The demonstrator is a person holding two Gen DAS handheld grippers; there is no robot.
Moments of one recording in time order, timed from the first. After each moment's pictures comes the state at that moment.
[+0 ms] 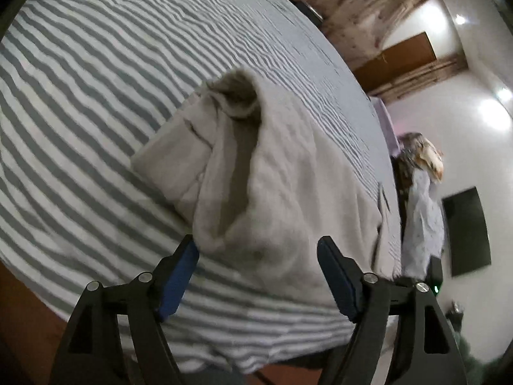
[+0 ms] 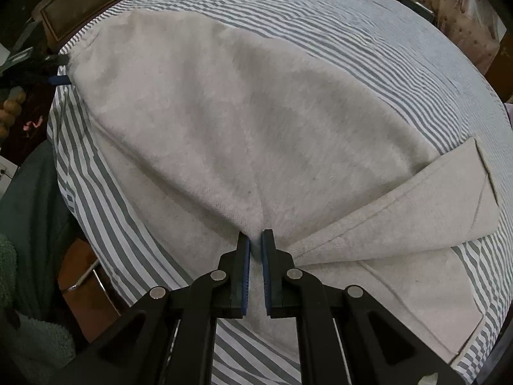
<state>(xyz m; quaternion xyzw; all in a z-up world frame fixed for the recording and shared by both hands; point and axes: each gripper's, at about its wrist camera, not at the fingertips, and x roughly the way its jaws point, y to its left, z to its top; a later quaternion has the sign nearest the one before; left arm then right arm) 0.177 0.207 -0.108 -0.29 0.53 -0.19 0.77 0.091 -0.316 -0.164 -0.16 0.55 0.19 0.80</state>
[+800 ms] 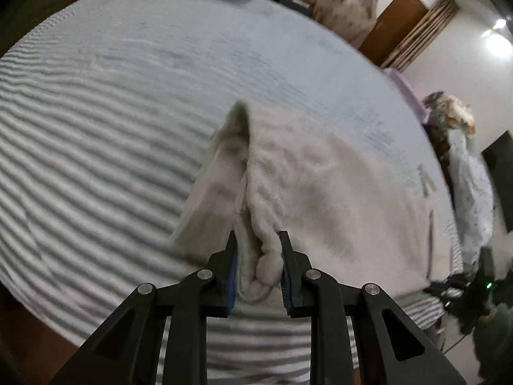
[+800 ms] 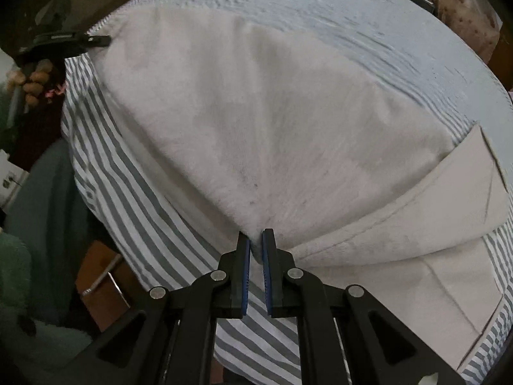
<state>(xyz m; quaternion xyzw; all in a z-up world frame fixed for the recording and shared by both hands) 0.219 0.192 -0.109 -0.13 0.53 -0.17 0.82 0.069 -0.294 -0.179 -0.14 0.56 0.19 0.79</state>
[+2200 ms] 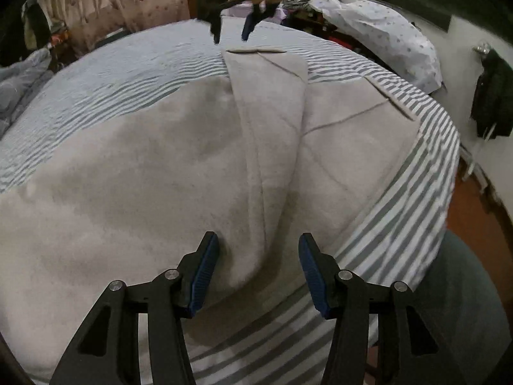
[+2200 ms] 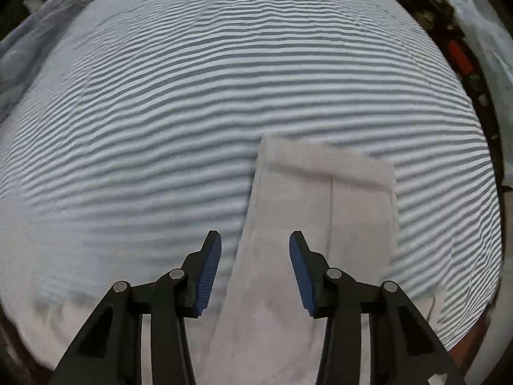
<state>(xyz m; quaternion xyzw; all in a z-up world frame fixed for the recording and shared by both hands) 0.076 -0.208 -0.134 0.18 0.42 -0.41 0.79 0.344 -0.527 -0.122 0.13 0.60 -0.18 0.77</state>
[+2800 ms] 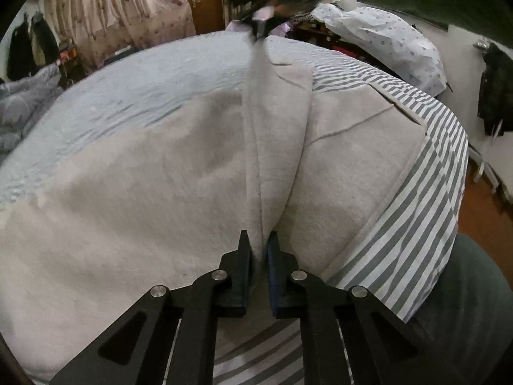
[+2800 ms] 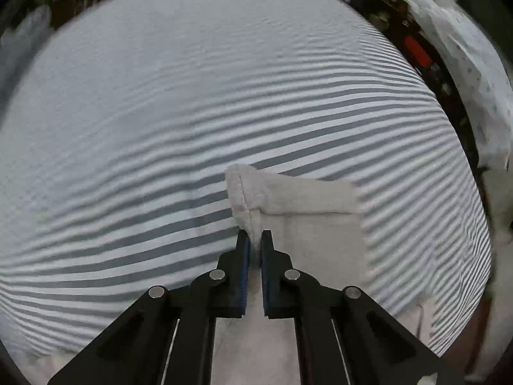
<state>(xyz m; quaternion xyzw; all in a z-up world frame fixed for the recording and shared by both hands) 0.067 -0.211 -0.133 0.19 0.38 -0.40 0.82 0.296 -0.583 -0.083 0.17 0.52 -0.26 0.79</state>
